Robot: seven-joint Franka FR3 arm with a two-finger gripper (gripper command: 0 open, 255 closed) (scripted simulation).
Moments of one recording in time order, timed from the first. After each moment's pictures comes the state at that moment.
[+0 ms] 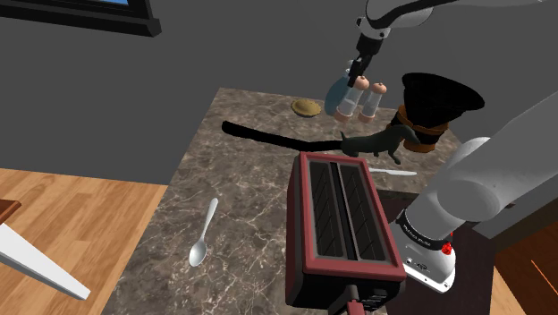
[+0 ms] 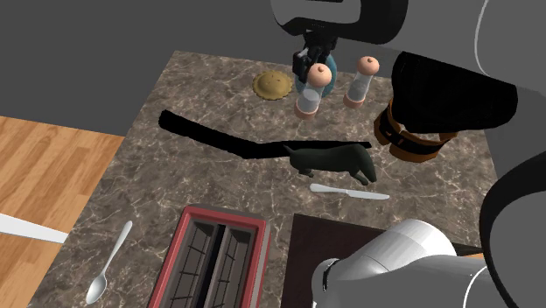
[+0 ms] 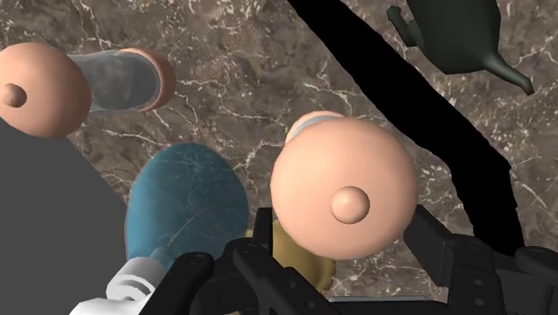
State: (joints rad) arm -0.05 -0.25 -0.46 -2.22 -0.15 2.07 -0.54
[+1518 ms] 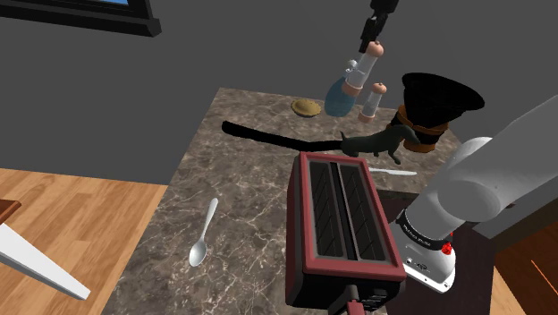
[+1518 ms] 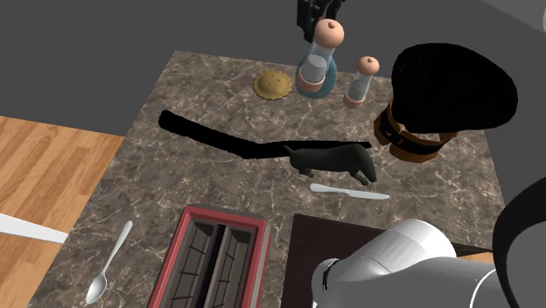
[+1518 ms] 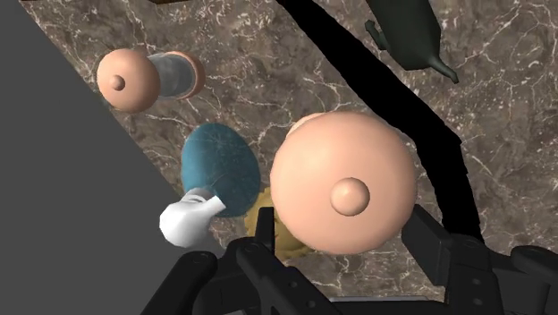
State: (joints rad) arm -0.04 -0.28 -0.43 -1.94 -0.14 1.76 -0.55
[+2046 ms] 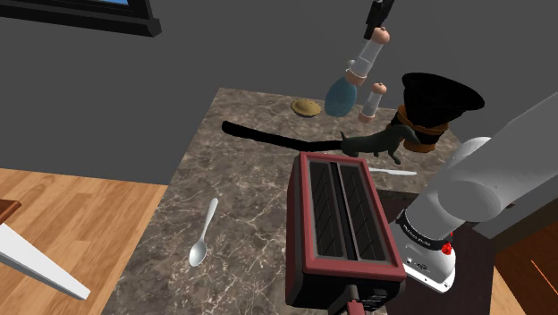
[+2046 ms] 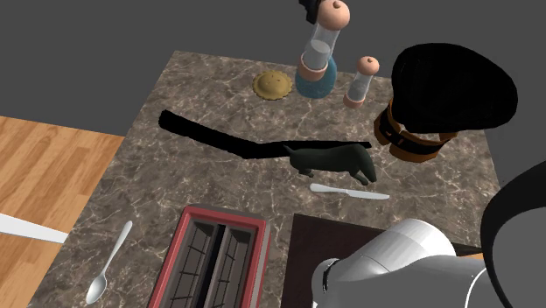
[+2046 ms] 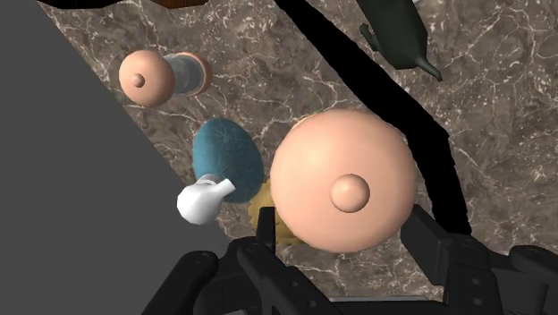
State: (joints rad) arm -0.04 -0.26 -0.43 -1.81 -0.13 1.66 -0.56
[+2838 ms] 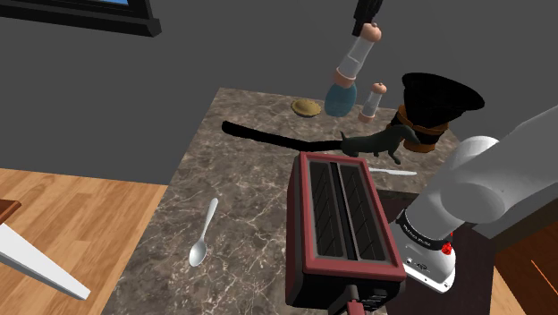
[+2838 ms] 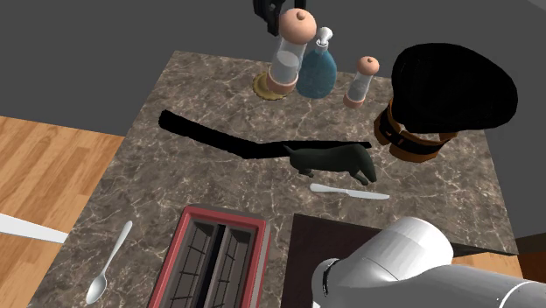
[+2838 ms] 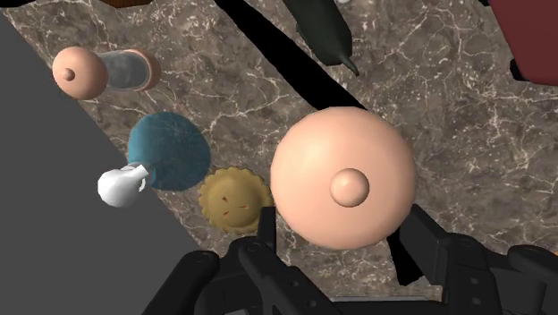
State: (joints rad) arm 0.02 -0.37 -0.27 -1.87 -0.14 1.58 -0.35
